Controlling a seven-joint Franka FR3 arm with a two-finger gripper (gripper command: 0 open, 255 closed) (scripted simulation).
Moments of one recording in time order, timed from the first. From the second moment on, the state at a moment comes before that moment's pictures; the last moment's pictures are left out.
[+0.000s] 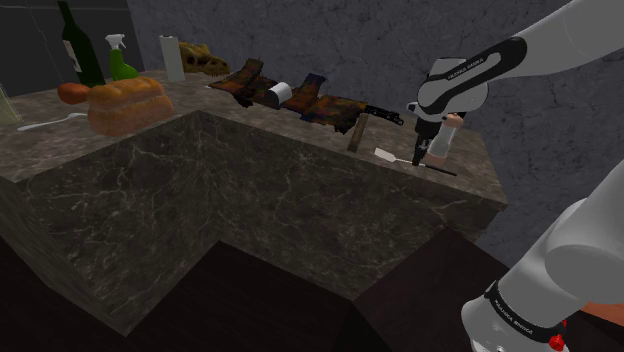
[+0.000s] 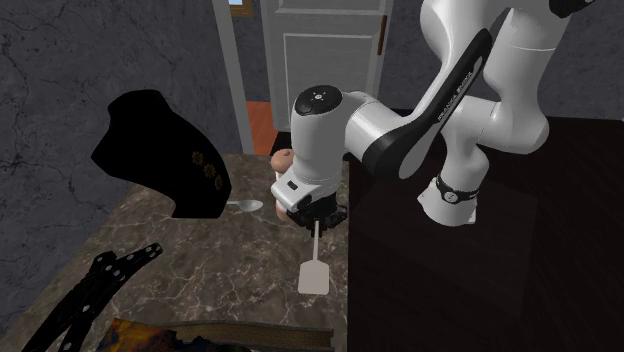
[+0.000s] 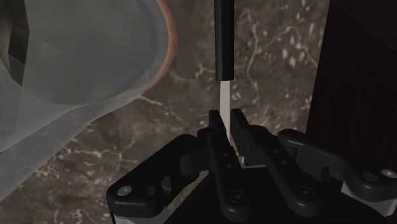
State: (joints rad) arm 0.01 -0.02 -0.46 -2.34 -0.09 2.28 -0.95
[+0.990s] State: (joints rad) arm 0.01 -0.13 -0.45 -2.25 -0.13 2.09 -0.92
